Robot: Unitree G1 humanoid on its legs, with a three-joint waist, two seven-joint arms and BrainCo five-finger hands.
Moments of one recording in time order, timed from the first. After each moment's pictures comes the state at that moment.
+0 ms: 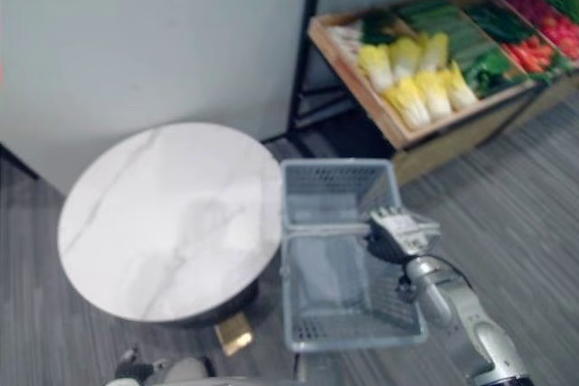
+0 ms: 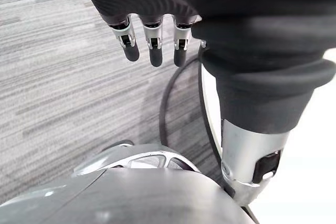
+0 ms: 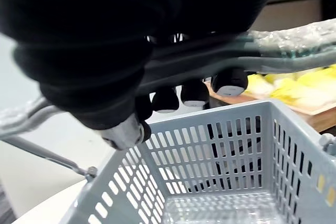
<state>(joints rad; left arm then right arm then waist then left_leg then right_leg) 0.11 0.20 0.13 1.07 0.13 -0.06 0.26 0.20 -0.66 0.04 -0.16 -0.70 -0.21 -0.15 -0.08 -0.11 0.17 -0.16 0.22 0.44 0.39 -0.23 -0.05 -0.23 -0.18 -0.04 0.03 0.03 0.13</state>
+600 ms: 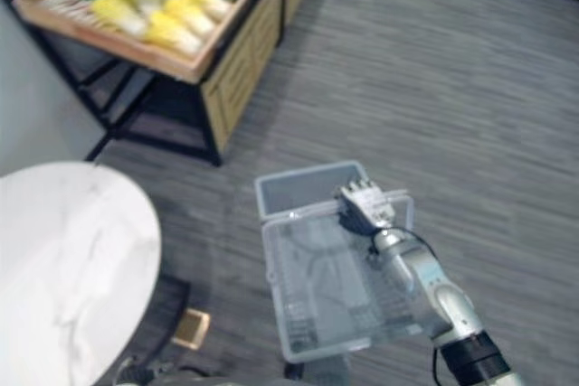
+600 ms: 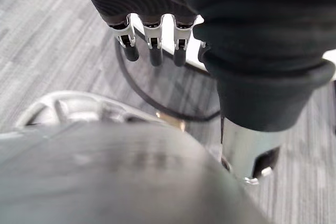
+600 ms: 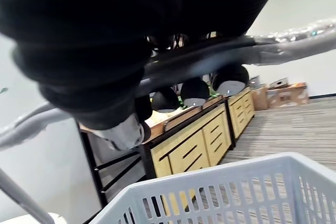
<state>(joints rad) 0.12 0.14 0.20 1.11 0.14 -0.06 0.26 -0.01 -0.63 0.21 -0.06 -0.75 -0.22 -0.19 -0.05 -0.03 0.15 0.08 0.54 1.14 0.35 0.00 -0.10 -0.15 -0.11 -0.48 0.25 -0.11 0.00</state>
